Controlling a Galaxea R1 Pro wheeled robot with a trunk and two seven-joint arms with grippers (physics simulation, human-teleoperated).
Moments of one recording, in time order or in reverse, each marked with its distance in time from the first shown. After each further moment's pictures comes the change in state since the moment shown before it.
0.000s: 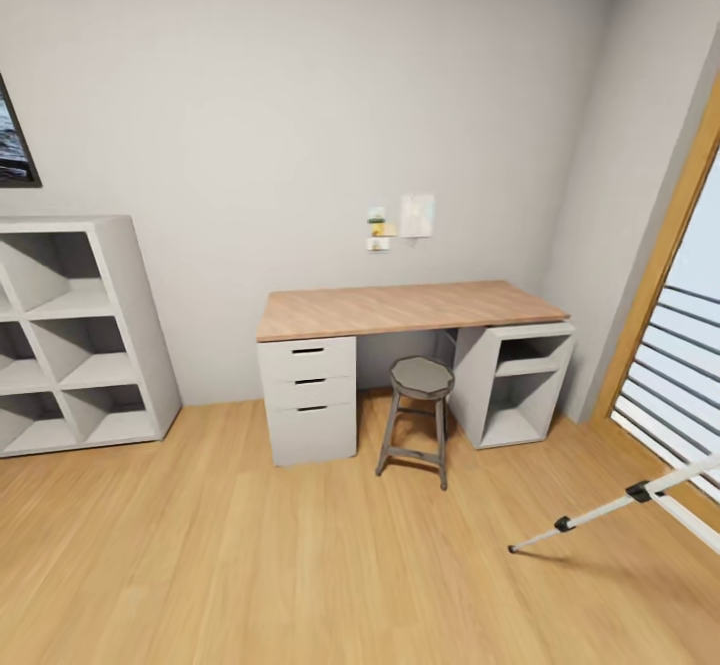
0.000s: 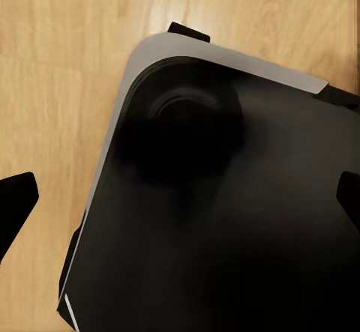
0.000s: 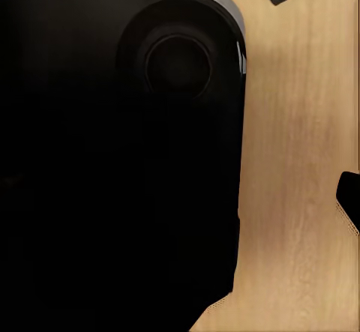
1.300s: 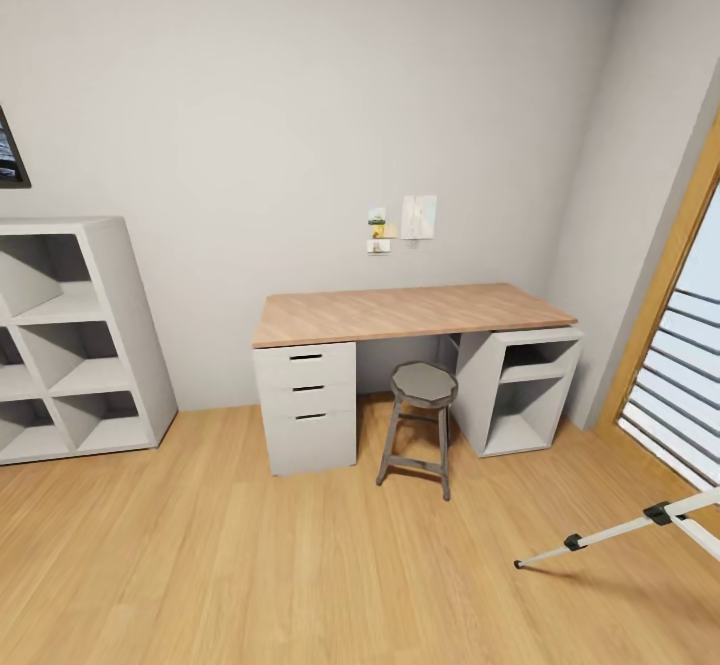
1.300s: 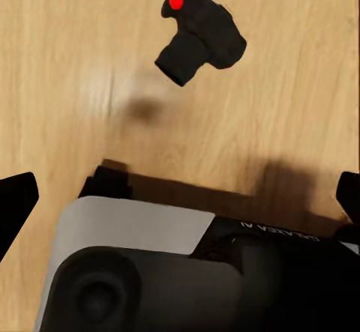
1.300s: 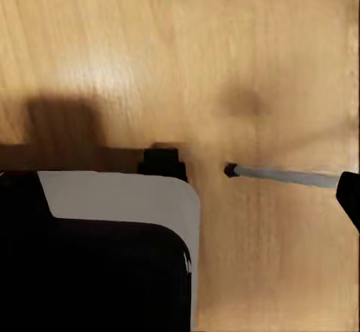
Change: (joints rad) left arm -0.005 0.030 0.003 -0.609 -0.003 0.462 0.013; right arm -0.039 -0.041 -0.010 -0.537 0.025 0.428 0.022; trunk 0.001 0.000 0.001
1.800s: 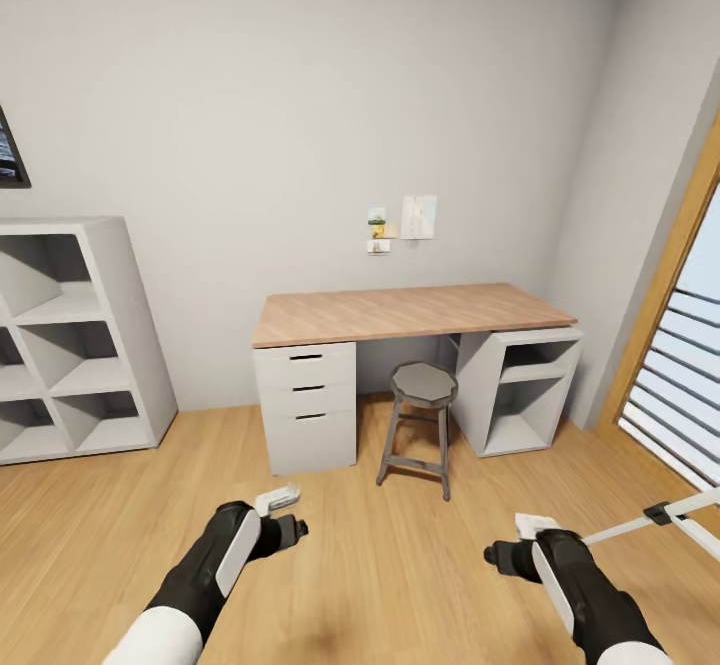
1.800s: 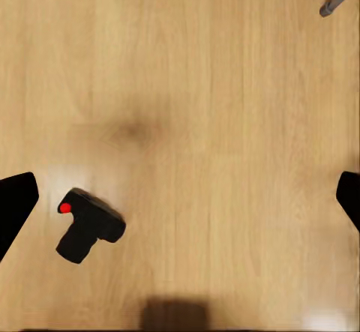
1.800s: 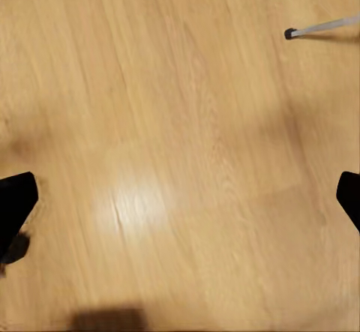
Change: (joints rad) left arm -0.532 -0.143 0.000 -0.066 0.007 0.324 0.161; right arm -0.414 -0.029 -0.117 -0.258 -0.033 0.357 0.048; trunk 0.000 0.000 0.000
